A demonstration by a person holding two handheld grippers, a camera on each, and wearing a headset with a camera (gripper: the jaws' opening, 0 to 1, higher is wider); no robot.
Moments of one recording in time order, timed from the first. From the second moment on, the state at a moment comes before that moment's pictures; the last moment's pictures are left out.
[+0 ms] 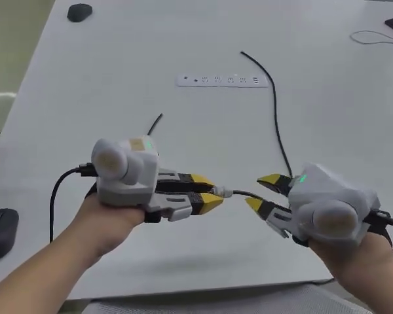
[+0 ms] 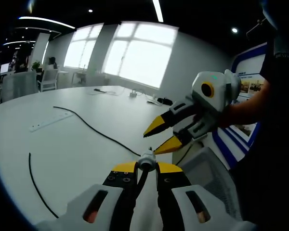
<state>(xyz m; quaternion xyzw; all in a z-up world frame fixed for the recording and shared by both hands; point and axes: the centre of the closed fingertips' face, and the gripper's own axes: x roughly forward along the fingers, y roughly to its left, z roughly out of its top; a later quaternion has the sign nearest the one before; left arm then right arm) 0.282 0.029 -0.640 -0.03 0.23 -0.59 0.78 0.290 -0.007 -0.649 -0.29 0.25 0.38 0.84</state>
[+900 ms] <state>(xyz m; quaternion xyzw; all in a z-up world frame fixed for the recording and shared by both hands) 0.279 0.027 -0.642 -0.02 0.22 -0.59 0.78 0.286 0.012 -0.658 -0.30 0.26 0.40 0.83</state>
